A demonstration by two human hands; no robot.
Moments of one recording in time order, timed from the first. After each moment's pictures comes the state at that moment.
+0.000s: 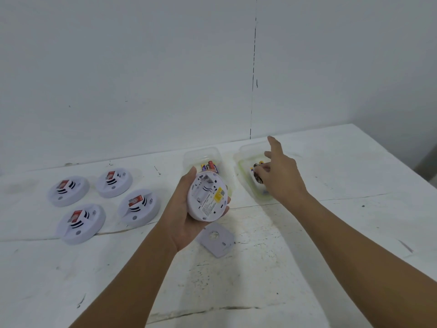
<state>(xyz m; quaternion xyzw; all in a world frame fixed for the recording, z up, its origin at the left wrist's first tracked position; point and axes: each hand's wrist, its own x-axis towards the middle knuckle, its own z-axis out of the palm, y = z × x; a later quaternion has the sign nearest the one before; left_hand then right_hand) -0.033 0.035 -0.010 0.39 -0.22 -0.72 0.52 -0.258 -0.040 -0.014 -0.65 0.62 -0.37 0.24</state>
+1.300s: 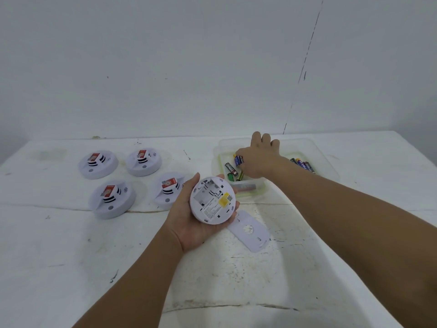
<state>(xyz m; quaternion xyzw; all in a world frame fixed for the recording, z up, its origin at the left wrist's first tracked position) 0.035 0.045 -0.055 0.35 -0.05 -0.78 0.51 -0.124 -0.097 -0.003 -0.80 0.59 0.11 -0.05</state>
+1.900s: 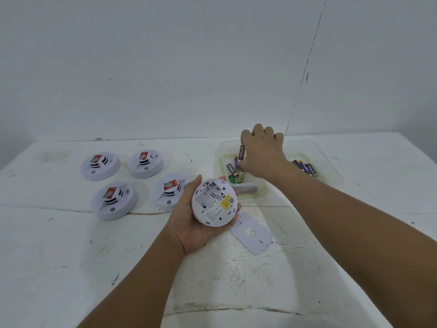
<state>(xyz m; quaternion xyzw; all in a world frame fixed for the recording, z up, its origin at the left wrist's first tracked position) 0.039 0.040 -0.062 0.34 -0.06 -0.79 0.50 -0.127 -0.098 0.001 -0.81 0.57 -0.06 -0.09</state>
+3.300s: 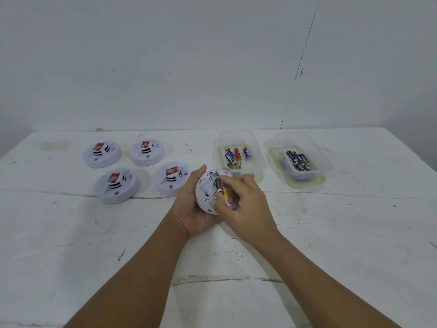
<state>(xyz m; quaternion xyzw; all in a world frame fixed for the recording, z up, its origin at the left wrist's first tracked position) 0.034 0.056 -0.059 0.28 -0.13 -0.82 0.48 -0.118 0.070 -0.054 -0.73 0.45 -0.43 0.26</state>
